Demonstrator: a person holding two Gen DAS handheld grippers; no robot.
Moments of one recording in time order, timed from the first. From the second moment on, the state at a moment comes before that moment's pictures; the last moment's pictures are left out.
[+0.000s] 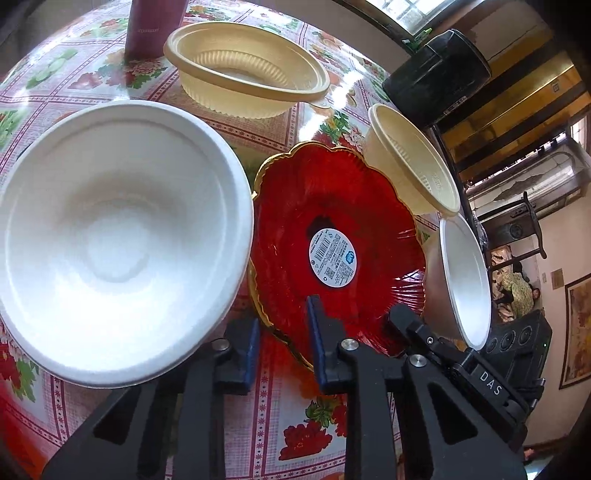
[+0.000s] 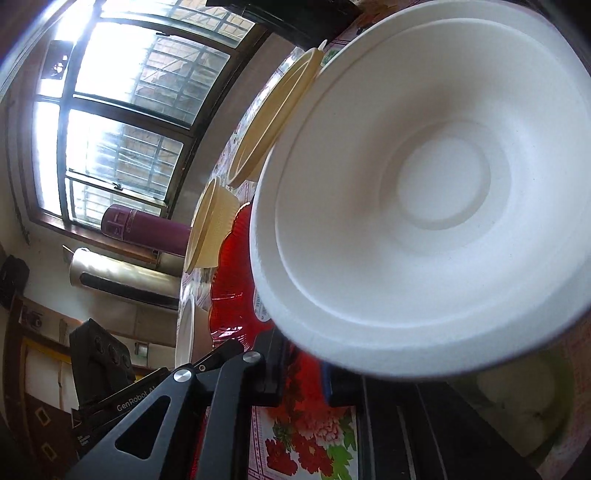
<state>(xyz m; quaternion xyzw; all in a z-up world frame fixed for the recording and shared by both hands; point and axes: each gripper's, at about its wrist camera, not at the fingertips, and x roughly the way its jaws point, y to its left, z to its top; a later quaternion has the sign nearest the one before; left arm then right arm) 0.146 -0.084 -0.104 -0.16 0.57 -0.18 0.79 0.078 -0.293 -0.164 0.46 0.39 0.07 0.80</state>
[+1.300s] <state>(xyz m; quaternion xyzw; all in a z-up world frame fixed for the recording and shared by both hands) 0.017 0.068 -0.037 -0.07 0.44 -0.10 0.89 0.032 -0.138 -0.089 0.32 0.42 0.21 0.82</state>
